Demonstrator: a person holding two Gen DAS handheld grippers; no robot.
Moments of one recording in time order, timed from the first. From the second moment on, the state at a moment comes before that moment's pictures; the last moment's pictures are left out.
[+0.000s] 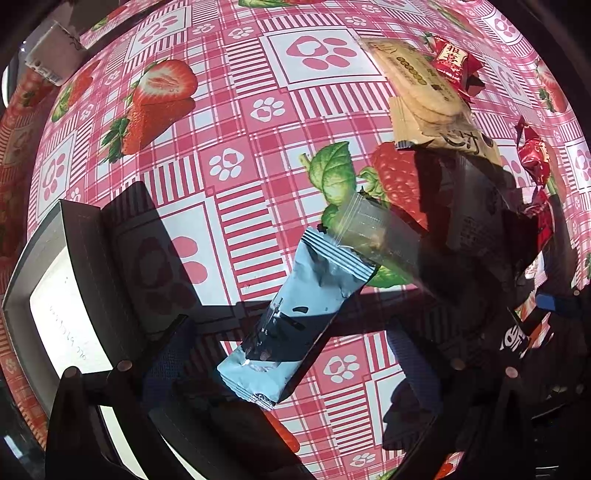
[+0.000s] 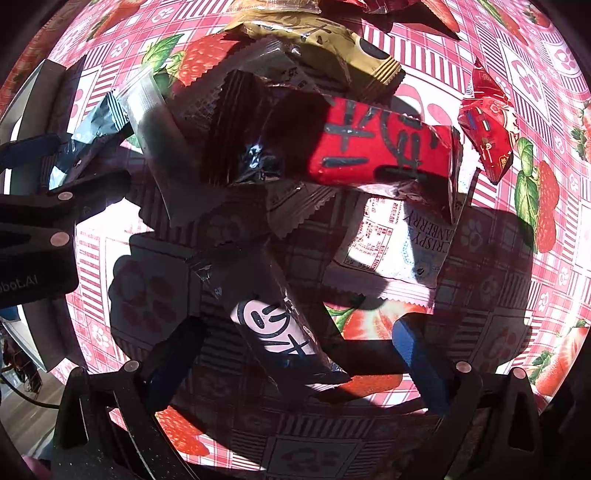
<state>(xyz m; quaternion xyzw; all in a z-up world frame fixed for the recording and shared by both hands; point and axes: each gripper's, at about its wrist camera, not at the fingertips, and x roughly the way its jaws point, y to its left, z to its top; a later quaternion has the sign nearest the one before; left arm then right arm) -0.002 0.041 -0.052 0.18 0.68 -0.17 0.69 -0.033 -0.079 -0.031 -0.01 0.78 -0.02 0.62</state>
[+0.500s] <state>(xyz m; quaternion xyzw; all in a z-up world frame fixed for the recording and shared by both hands) -0.047 0.050 -0.049 0.17 0.70 -0.17 0.67 -0.064 -0.140 -0.026 0.12 0.78 -0.12 0.60</state>
